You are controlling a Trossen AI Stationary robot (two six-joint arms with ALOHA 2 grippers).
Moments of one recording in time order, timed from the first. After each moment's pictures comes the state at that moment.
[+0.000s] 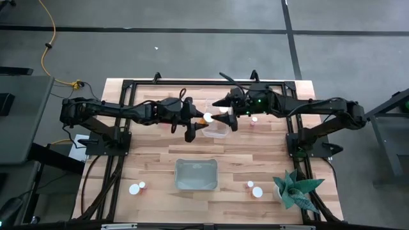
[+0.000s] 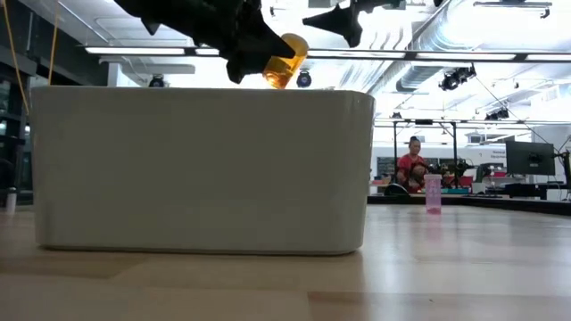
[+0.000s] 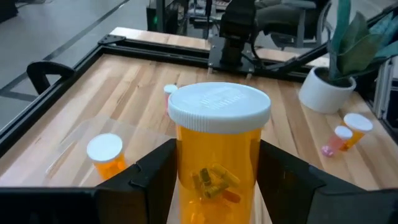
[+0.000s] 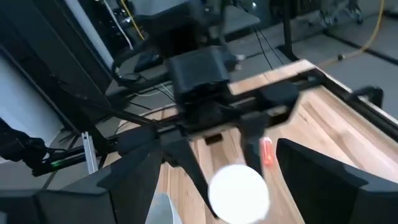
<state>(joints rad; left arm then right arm) 0.24 1.41 0.90 0.13 0.03 -0.08 -0.16 1.31 1.06 0.04 -0.17 0.27</state>
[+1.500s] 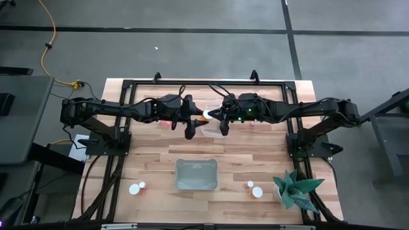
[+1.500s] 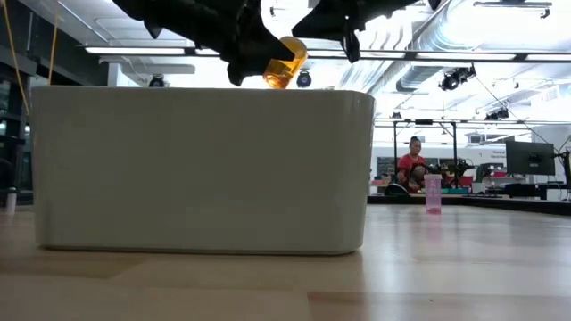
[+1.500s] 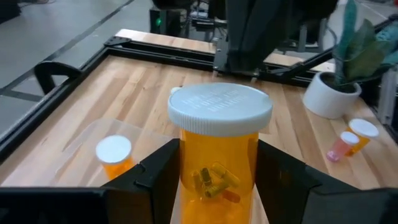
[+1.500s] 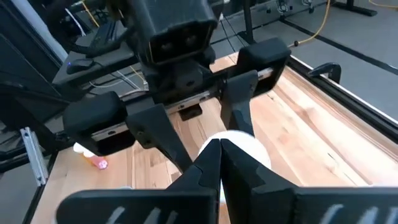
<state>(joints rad) 0.27 1.41 0.90 0.13 0.08 -0.08 -0.08 1.40 1.06 0.02 0.05 0.29</state>
